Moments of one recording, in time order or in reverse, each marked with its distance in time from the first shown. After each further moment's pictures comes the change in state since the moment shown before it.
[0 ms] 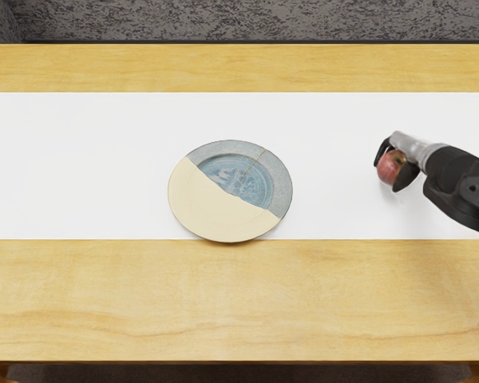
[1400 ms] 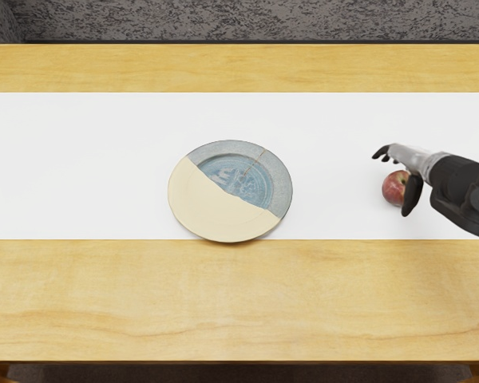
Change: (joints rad) left arm 0.000 0.000 0.000 0.000 0.000 0.000 0.000; right arm 0.000 -0.065 -0.030 0.092 -0.031 0.067 0.002
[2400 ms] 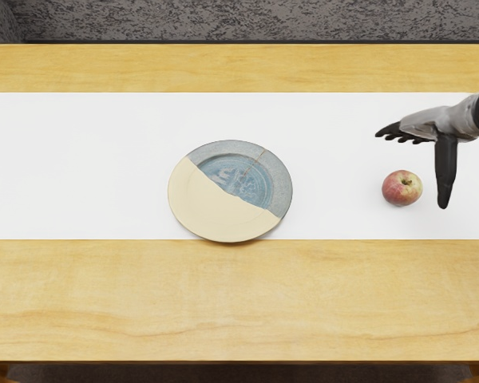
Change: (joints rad) left arm 0.000 0.000 0.000 0.000 0.000 0.000 0.000; right arm 0.330 -0.131 0.015 -0.049 0.421 0.588 0.000
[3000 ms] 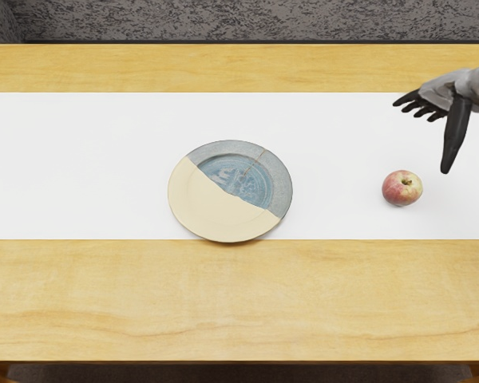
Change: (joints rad) left arm 0.000 0.000 0.000 0.000 0.000 0.000 0.000; right arm 0.093 0.099 -0.052 -0.336 0.188 0.066 0.007
